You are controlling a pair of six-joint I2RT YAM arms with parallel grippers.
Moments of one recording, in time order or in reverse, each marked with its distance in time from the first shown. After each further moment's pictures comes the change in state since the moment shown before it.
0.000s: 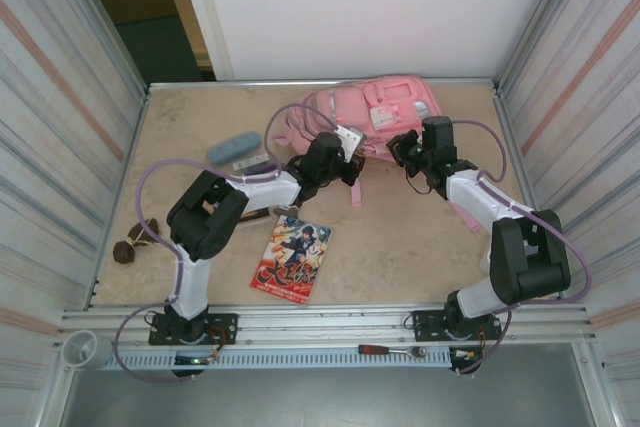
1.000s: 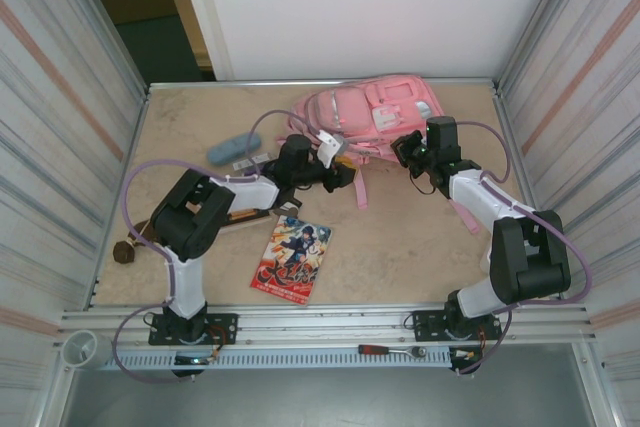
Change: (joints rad) left arm 0.112 -0.063 -0.182 0.208 0.433 0.051; right arm -0.029 0.000 0.000 -0.021 -0.014 -0.005
